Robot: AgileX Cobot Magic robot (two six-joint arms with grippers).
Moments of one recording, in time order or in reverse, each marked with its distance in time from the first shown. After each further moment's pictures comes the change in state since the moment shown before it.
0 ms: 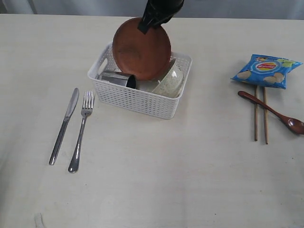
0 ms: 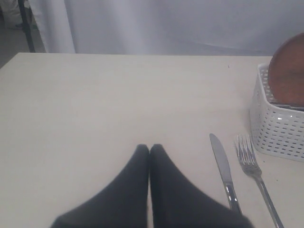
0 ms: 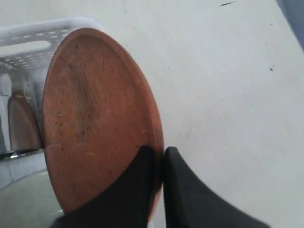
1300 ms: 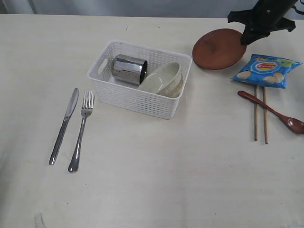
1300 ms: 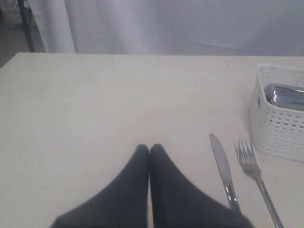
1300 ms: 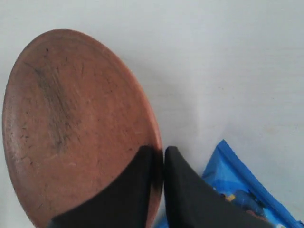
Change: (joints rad) left arm 0.000 0.000 0.000 0.000 0.000 0.000; right arm -0.537 0.193 0.000 0.138 0.024 0.449
